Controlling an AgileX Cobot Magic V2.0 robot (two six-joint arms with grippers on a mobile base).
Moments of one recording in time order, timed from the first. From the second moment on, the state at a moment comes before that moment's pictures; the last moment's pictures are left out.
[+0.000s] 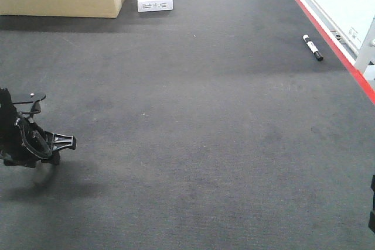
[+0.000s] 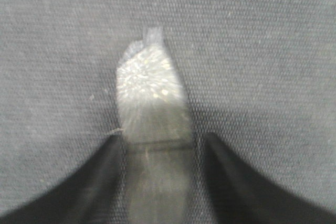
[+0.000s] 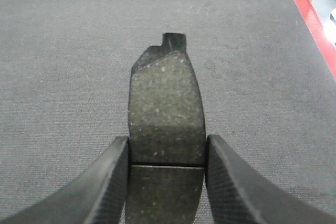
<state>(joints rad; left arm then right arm) -0.05 1.75 -1.05 -0.02 0.68 -0.17 0.06 0.50 -0.42 0.02 0.53 0.01</state>
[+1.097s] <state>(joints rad) -0.09 0.63 -0.62 0.08 0.49 -0.16 0.06 0.50 -0.42 0.02 0.53 0.01</state>
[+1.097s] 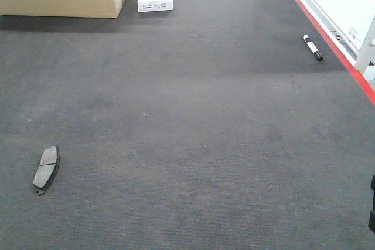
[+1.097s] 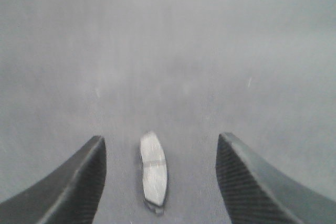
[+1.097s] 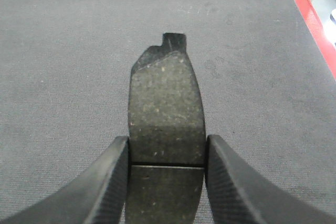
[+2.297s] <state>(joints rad) -0.09 0.21 -0.38 0.08 0.47 -0.10 0.06 0.50 -0.42 0.02 0.53 0.01</state>
